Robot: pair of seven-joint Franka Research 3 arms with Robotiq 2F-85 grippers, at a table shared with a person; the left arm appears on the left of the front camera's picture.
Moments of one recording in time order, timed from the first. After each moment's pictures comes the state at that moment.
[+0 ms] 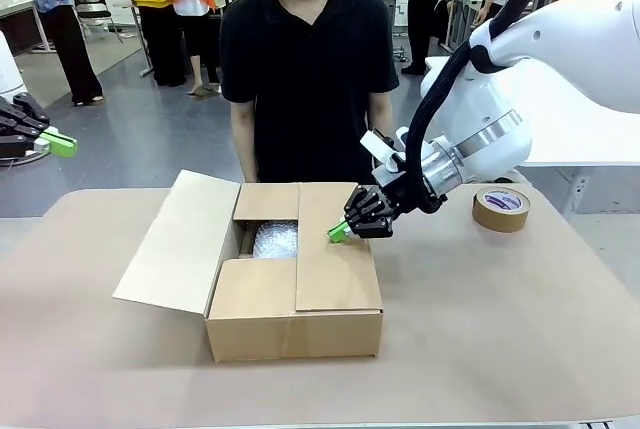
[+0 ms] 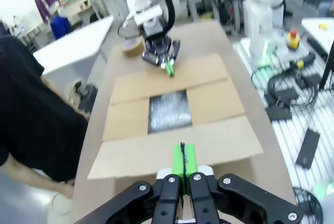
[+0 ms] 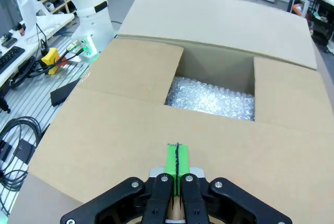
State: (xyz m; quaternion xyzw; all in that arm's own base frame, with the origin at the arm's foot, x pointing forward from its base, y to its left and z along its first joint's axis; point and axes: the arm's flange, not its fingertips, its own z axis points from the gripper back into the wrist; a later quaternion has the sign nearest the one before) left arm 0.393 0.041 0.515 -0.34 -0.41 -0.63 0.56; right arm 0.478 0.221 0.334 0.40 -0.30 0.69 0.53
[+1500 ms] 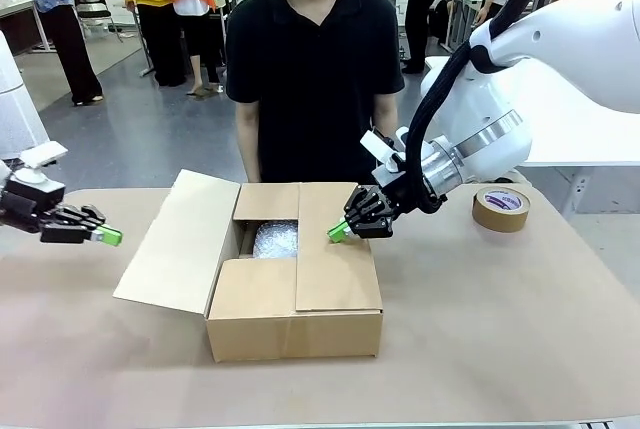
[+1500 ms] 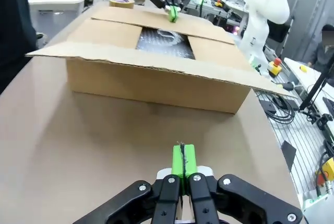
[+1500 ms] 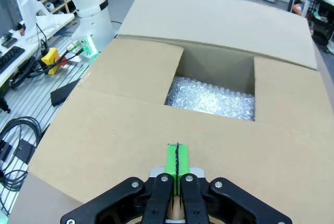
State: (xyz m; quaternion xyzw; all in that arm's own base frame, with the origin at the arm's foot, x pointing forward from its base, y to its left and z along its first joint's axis) left arm 0.471 0.059 0.305 -0.48 -0.30 -0.53 0.63; right arm 0.478 0.221 0.334 0.40 -0.30 0.69 0.53
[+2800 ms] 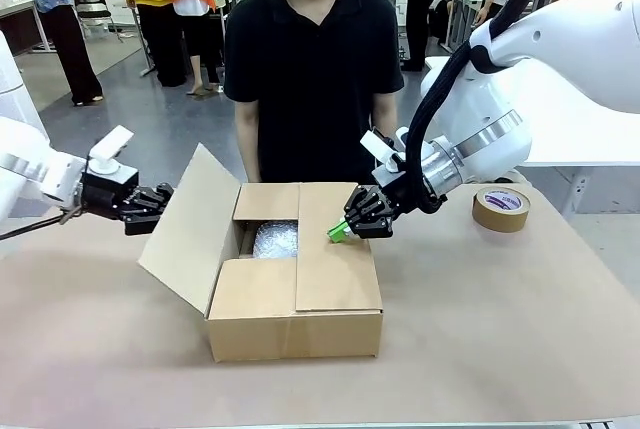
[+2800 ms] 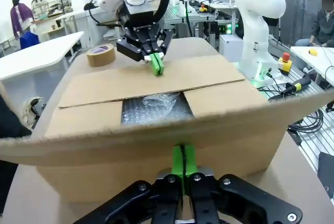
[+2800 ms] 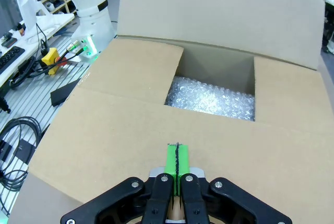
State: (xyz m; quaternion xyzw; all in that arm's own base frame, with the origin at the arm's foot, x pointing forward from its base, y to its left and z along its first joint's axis) left arm 0.469 -0.085 0.328 -0.46 -0.38 -0.61 0.52; right arm 0.478 0.221 0.334 0.40 -0.30 0.69 0.53
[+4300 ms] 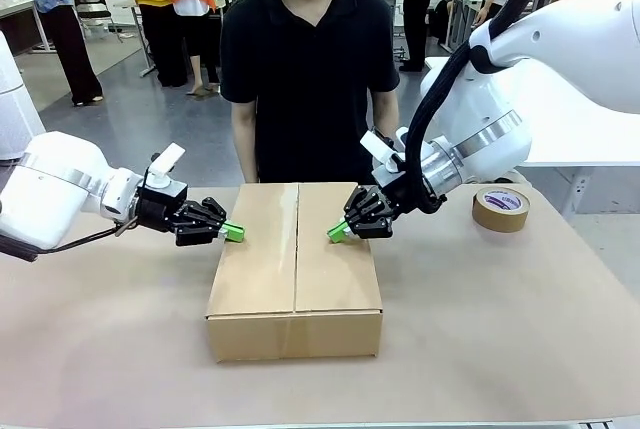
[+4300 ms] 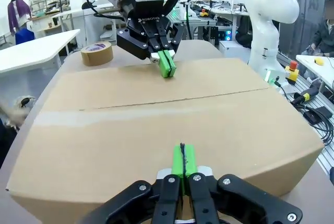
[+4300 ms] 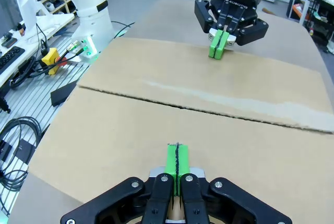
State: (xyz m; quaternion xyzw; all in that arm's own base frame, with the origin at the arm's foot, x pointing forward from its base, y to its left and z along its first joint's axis) left arm 0.486 -0.143 0.295 -0.48 -0.37 -0.59 0.53; right arm 0.478 0.221 0.334 0.40 -0.30 0.69 0.53
